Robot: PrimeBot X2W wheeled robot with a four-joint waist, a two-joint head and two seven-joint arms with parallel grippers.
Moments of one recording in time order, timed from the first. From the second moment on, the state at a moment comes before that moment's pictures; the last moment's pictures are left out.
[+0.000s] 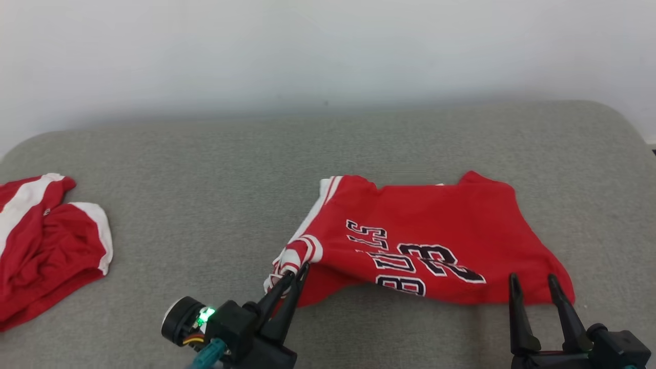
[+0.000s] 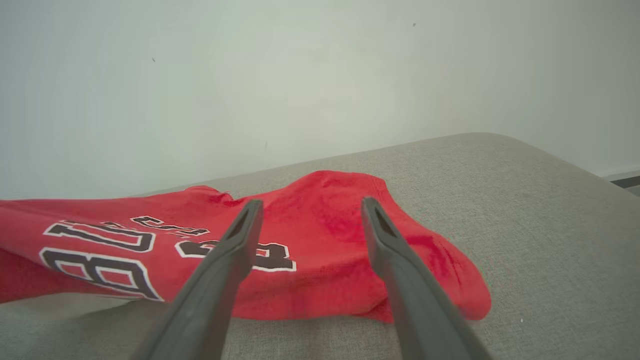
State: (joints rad) left arm -0.23 0.22 -0.53 0.14 -0.30 -0.10 -0.18; right arm 0.04 -0.07 0.00 0.15 0.25 0.13 -0.26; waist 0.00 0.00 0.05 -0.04
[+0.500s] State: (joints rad) left arm -0.09 0.29 -0.54 -0.15 -0.32 -0.05 -0.04; right arm 0.02 -0.07 -0.01 0.16 0.25 0.13 -0.26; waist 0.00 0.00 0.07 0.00
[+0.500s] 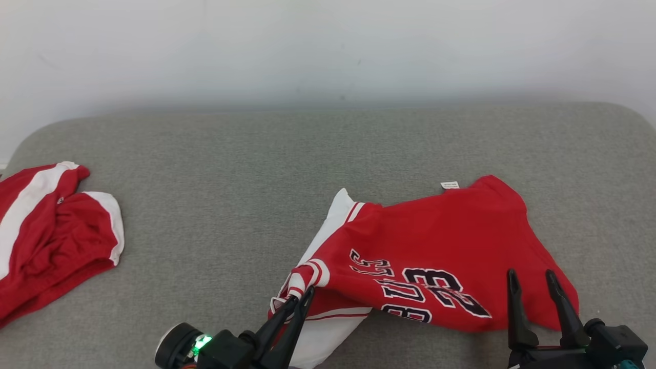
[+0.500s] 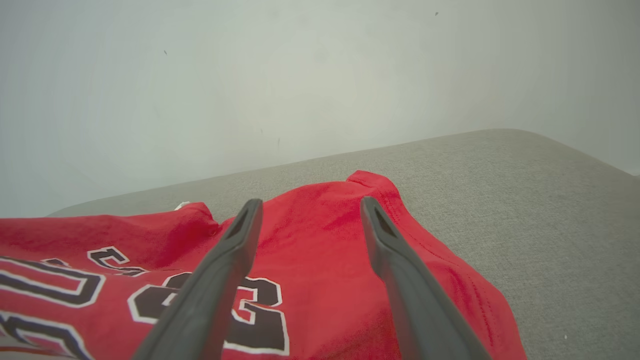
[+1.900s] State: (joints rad) left arm -0.71 0.37 -0.53 0.74 -0.40 -0.13 -0.26; right arm -0.11 -0.07 0.03 0.25 0.23 0.13 -0.26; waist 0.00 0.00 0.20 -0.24
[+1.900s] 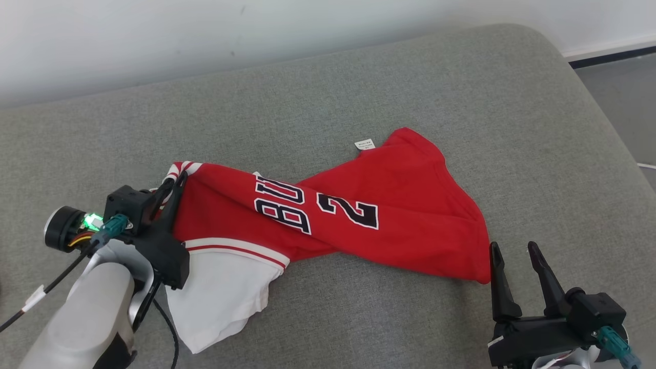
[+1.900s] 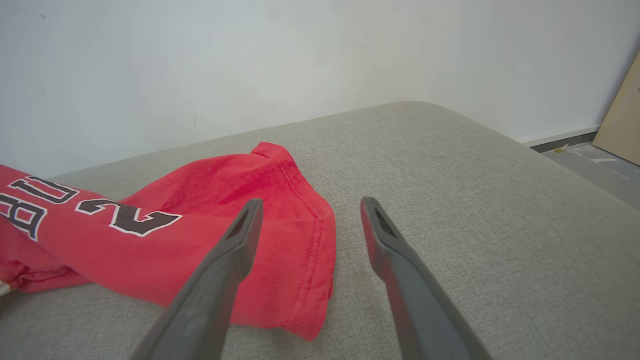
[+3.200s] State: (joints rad) left arm -0.03 0.16 0.00 0.03 -0.21 -0.05 -0.26; right arm 0.03 -0.08 -0.01 0.20 0.22 0.13 -0.26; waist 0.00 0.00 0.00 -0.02
